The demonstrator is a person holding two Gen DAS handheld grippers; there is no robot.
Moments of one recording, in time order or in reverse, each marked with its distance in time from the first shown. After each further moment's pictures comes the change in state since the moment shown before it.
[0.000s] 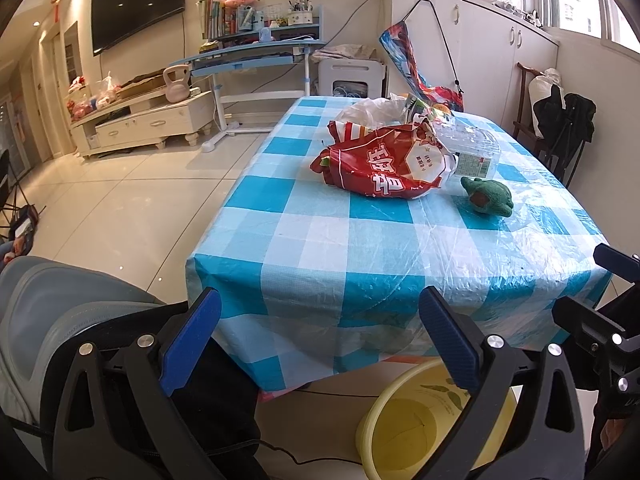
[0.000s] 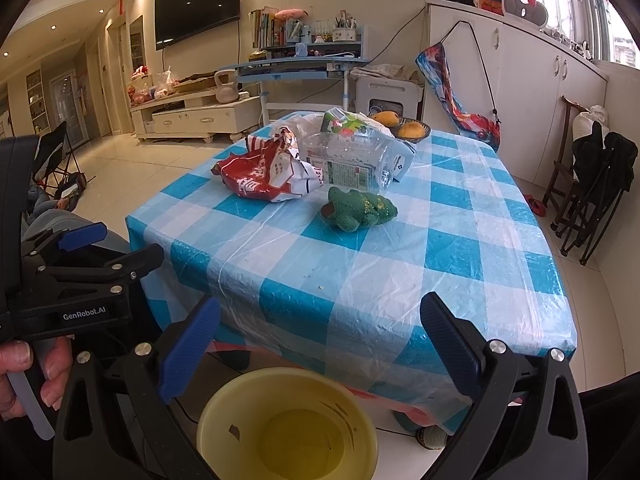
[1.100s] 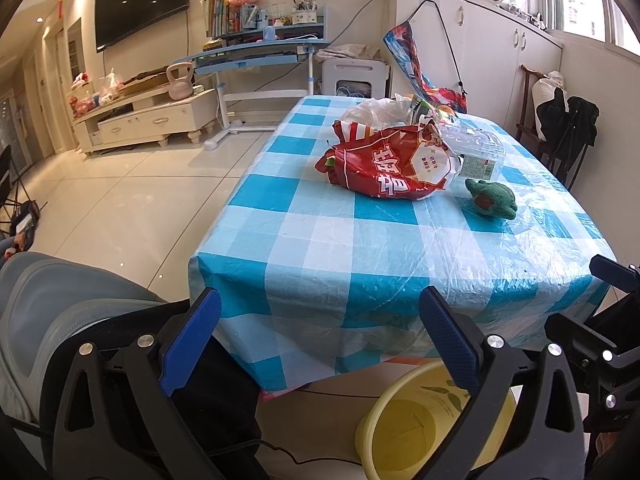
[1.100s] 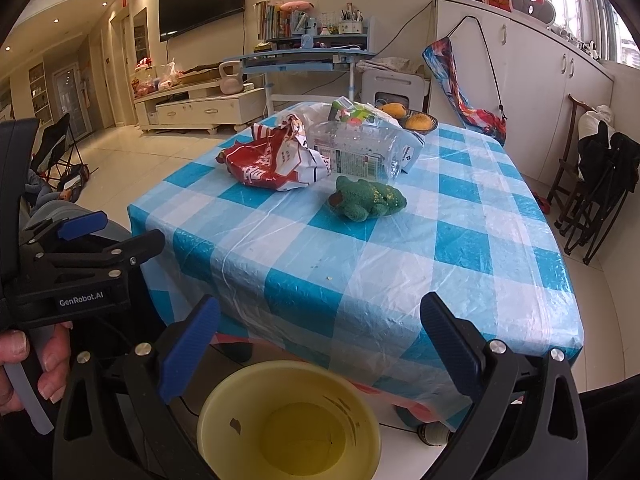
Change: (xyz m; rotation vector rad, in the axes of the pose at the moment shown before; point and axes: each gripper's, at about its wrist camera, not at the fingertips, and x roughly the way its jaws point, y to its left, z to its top) left arm 0.001 0.003 0.000 -0.009 -0.002 0.004; right arm 0.006 0.002 -0.003 -0.013 0.029 0.013
